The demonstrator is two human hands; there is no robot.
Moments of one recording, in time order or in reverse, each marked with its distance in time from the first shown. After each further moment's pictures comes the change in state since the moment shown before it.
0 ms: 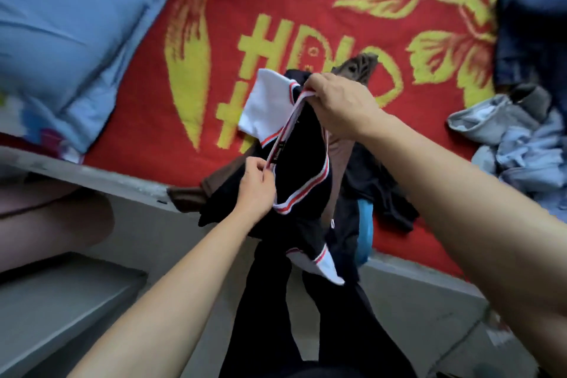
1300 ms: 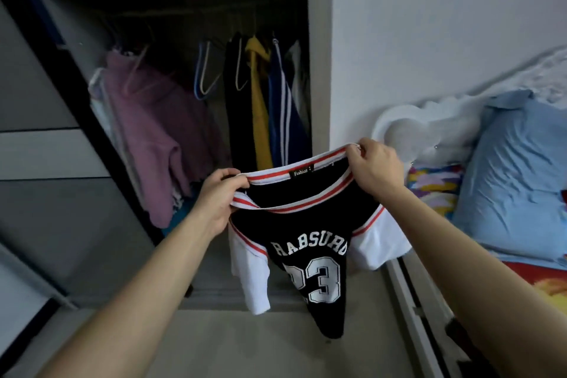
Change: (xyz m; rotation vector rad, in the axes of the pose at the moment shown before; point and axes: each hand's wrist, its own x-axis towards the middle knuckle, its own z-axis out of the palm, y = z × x) left_hand -0.767 -0.161 -0.386 -1.044 1.386 0.076; right_hand -0.382 -0.677 -0.148 0.427 0.164 -0.865
